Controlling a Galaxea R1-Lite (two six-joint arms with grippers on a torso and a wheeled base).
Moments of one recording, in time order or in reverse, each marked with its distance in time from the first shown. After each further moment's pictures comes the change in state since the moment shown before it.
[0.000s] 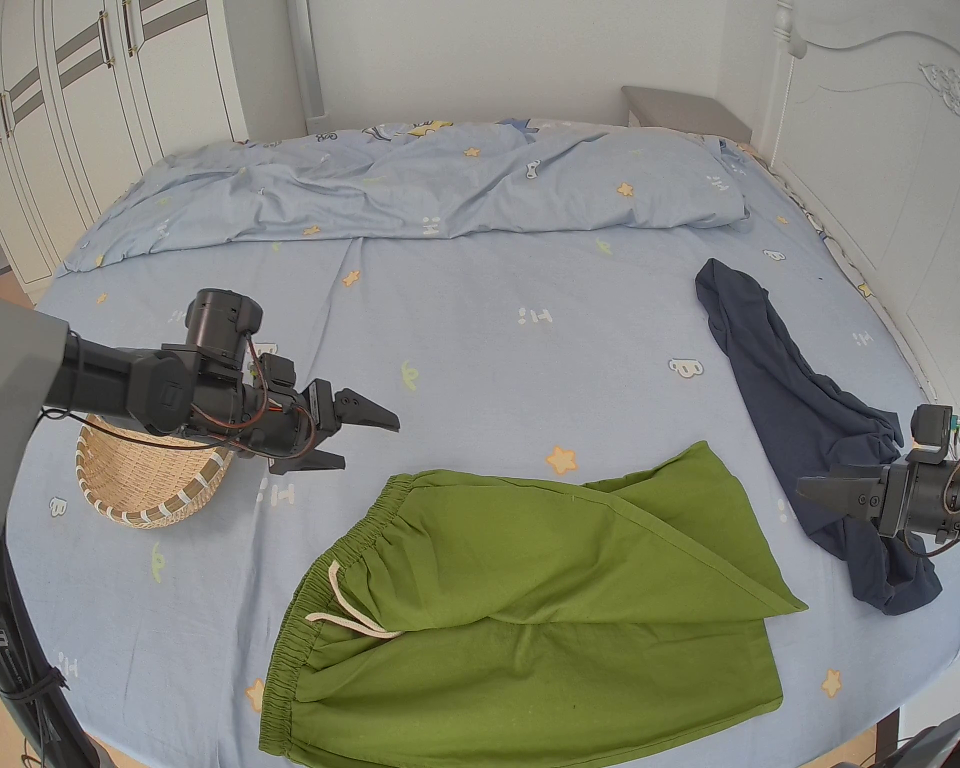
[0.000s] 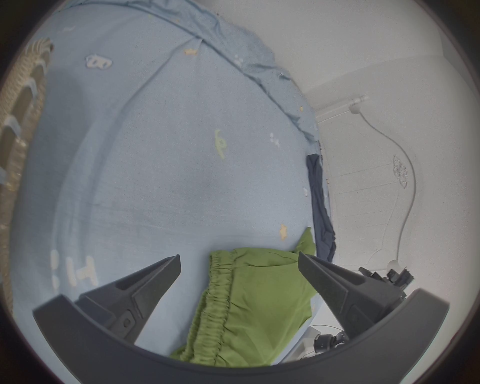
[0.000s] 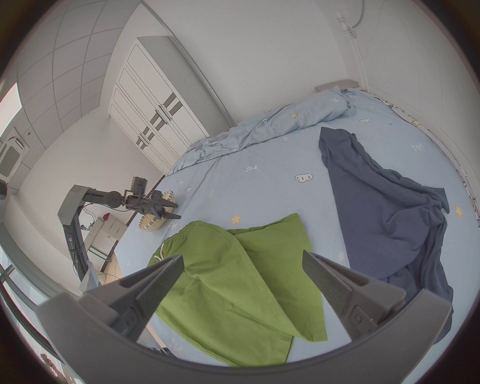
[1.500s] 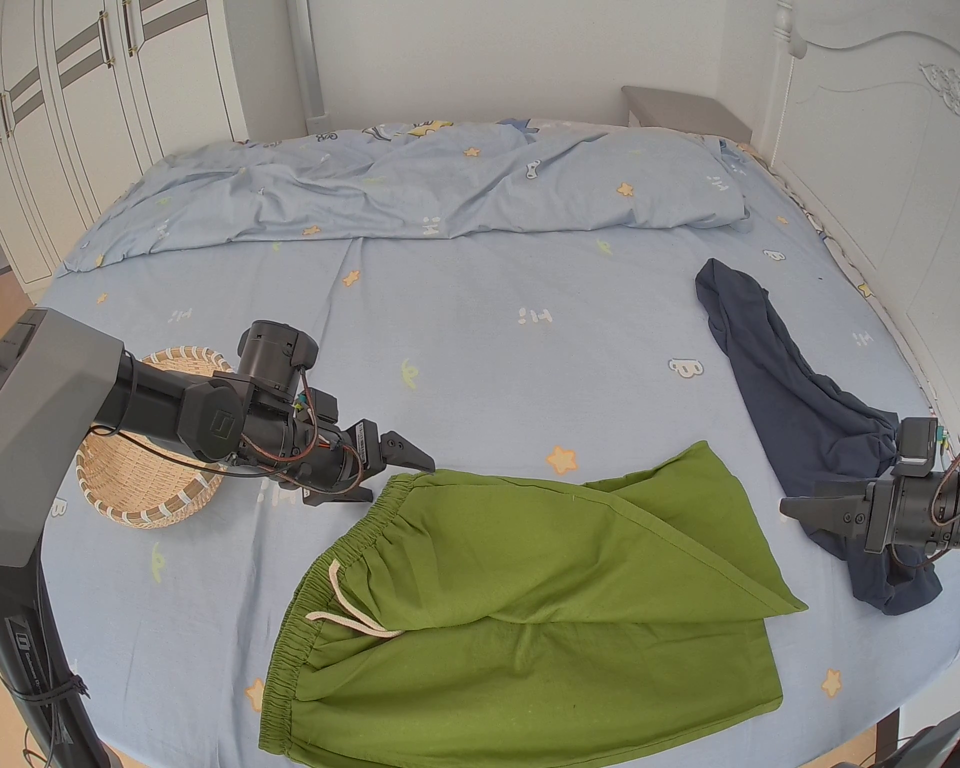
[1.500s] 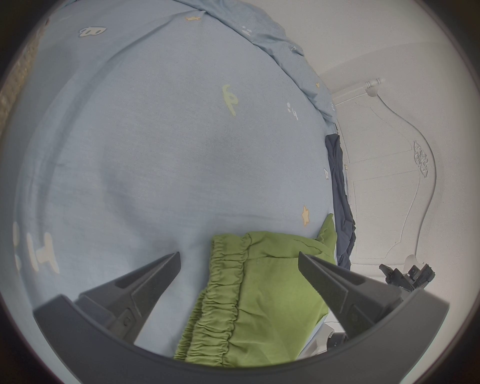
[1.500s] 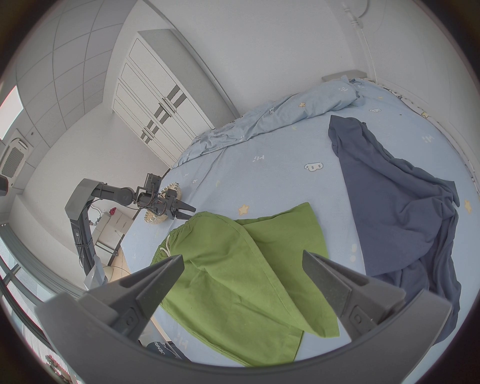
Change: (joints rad) left arm -0.099 0.085 0.001 0.000 0.114 -0.004; right arm 0.057 0.026 0.016 0.000 -0.002 0.001
